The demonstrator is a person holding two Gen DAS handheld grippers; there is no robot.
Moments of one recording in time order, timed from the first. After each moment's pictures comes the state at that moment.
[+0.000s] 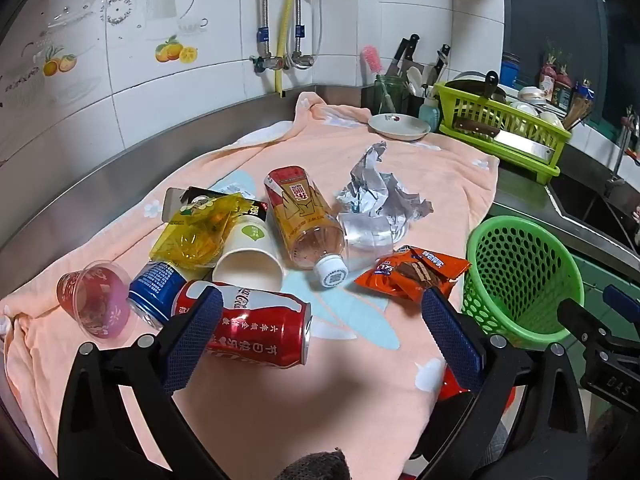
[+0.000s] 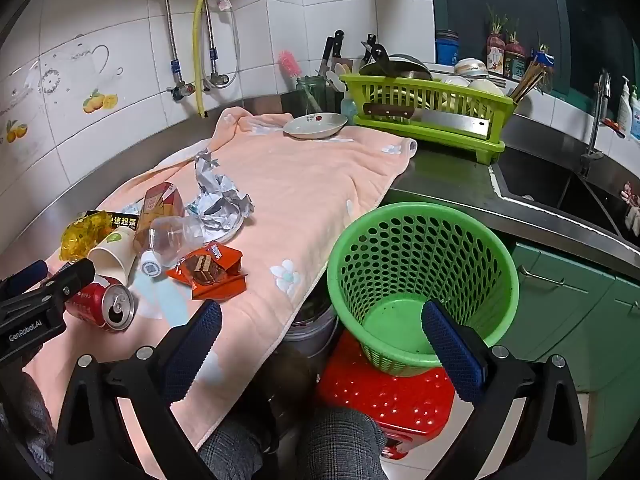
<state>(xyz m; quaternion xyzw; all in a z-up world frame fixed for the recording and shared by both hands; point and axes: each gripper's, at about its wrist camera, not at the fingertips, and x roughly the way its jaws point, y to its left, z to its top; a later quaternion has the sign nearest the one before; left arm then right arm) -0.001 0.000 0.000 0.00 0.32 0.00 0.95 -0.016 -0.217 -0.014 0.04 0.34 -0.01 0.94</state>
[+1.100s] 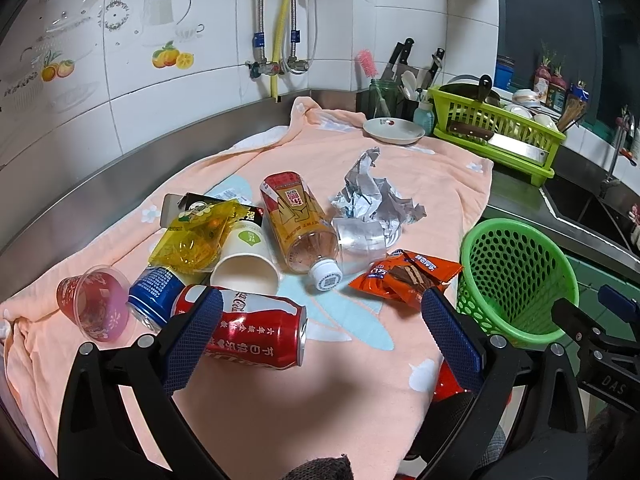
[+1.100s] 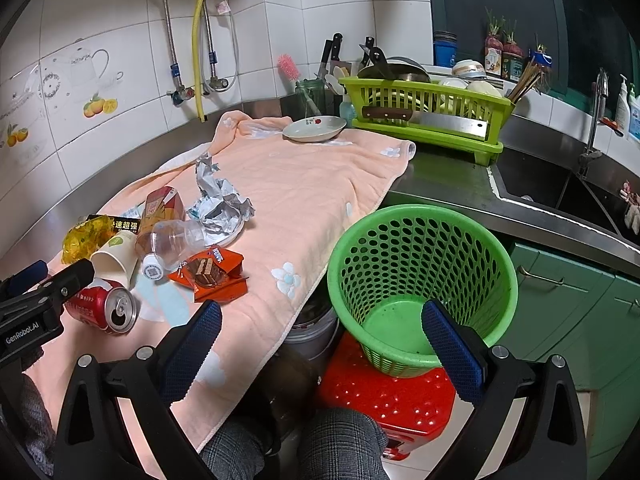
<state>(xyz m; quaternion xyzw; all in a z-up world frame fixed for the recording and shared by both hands) -0.004 -0.004 0.006 0.00 0.32 0.00 0.95 -0.019 -0.218 -0.011 0.05 0.33 -0.01 0.94</state>
